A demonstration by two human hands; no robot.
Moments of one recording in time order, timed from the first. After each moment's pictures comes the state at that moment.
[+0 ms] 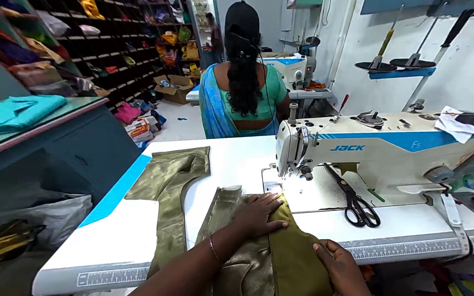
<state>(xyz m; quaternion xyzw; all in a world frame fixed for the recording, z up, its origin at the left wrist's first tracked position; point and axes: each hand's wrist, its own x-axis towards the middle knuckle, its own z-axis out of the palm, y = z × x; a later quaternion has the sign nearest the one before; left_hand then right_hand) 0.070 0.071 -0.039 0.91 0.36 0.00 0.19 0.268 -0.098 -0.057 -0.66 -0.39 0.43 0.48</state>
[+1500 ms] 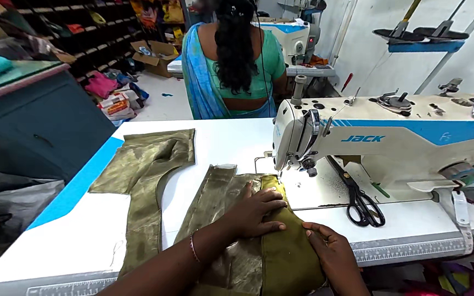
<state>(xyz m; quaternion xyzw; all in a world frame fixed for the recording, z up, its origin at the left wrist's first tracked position) 0.066 0.083 -0.053 0.94 0.25 0.08 0.21 0.268 -0.063 -0.057 -0.68 -0.46 0.35 0.45</state>
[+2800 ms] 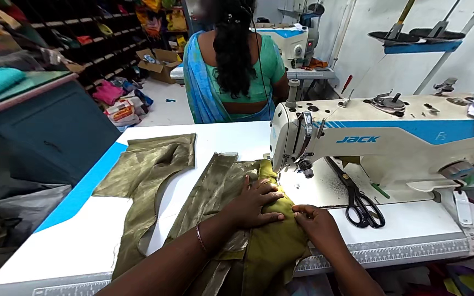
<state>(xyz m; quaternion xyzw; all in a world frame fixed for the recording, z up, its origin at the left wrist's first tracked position) 0.073 0.100 -0.048 0.94 0.28 0.09 0.18 0.273 -0.008 -0.037 -0.72 -0.50 0.36 0.32</state>
